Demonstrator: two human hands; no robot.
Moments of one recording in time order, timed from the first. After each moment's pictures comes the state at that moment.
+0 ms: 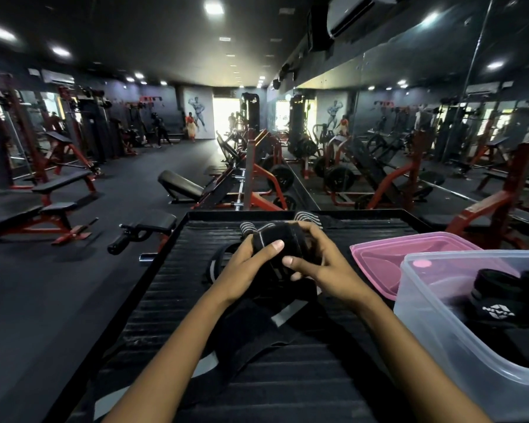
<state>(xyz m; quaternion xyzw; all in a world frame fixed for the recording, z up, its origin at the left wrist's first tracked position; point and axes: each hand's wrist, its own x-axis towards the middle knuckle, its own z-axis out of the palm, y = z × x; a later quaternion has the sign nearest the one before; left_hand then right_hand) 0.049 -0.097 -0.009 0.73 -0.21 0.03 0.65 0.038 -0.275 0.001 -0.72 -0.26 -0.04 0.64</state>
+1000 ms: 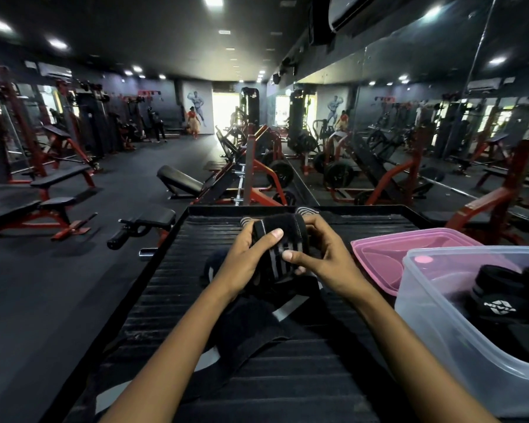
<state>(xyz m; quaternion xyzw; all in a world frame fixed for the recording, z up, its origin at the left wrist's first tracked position) 0.044 -0.105 0.002 0.66 -0.21 0.06 0.72 0.037 -0.274 0.001 -0.71 -0.27 -0.10 0.64</state>
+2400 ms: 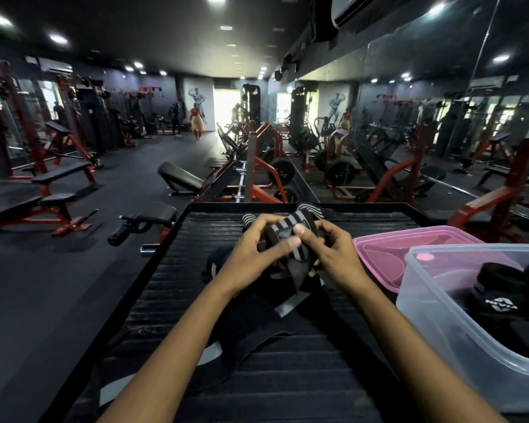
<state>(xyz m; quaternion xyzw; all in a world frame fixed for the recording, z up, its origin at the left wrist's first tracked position) 0.043 -0.102 0.001 0.71 -0.25 0.04 0.65 0.035 -0.267 0.005 -0.69 -0.17 -0.12 0.69</state>
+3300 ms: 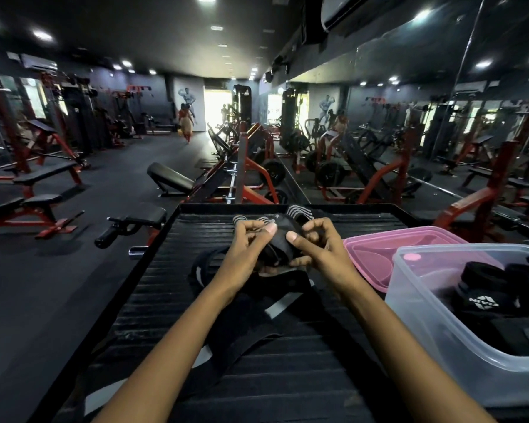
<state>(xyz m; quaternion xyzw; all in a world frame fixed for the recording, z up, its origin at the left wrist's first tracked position) 0.044 -0.112 -0.004 0.69 -0.15 0.03 0.71 0.040 -0.273 0.003 -0.64 -0.14 -0.08 0.75</state>
